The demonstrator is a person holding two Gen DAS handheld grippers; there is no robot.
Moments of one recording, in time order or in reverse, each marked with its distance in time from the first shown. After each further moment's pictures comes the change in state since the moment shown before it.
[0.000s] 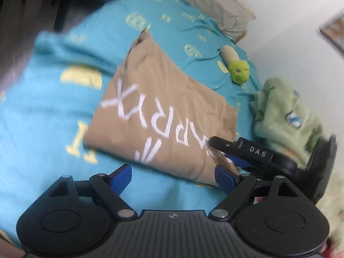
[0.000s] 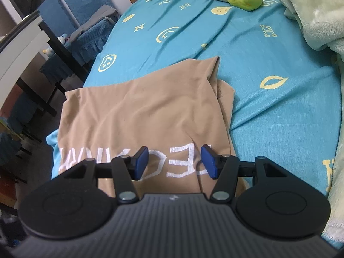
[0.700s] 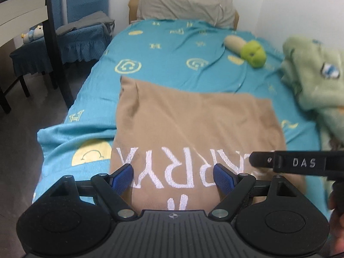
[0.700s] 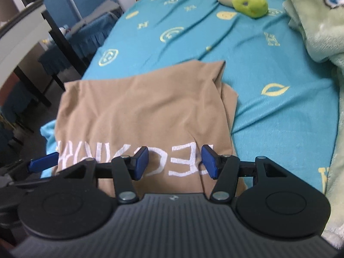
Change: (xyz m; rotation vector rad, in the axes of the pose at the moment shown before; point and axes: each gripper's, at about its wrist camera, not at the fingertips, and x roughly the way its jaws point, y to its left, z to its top) left arm 0.046 -0.061 0.008 0.529 -0.149 0.377; right arm 0.005 0.012 -0.001 -0.081 -0.003 -0.046
